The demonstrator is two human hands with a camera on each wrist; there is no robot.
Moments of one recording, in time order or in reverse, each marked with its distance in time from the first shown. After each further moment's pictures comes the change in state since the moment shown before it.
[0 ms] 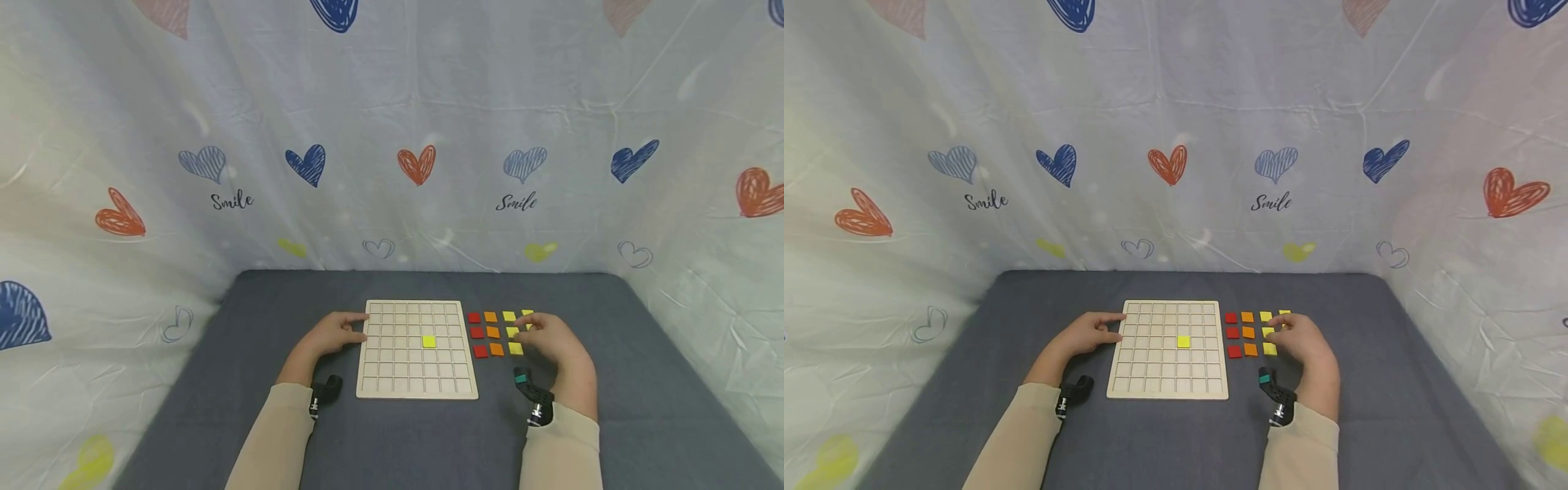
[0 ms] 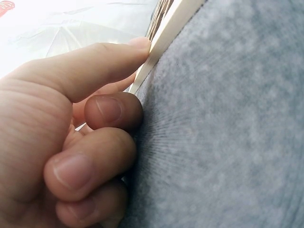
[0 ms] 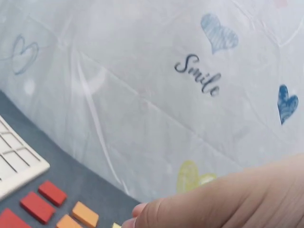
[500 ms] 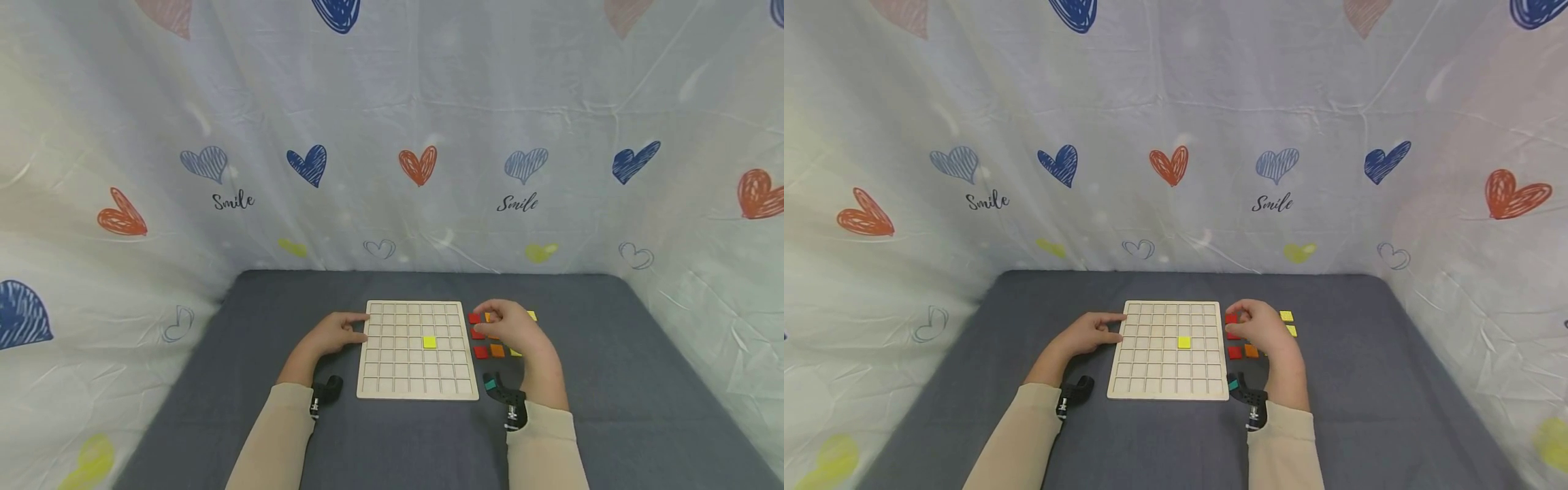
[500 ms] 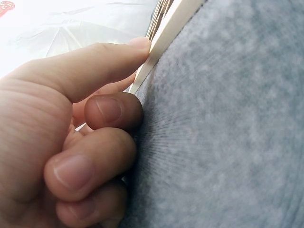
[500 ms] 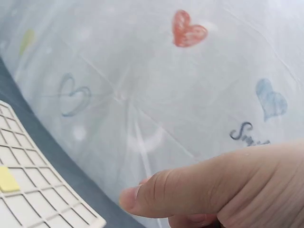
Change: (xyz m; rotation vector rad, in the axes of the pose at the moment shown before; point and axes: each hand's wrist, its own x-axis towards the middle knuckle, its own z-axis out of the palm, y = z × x) left_hand -0.002 0.002 -0.001 0.006 -0.001 -0.002; right_hand 0.008 -0.058 0.034 0.068 -0.023 -0.211
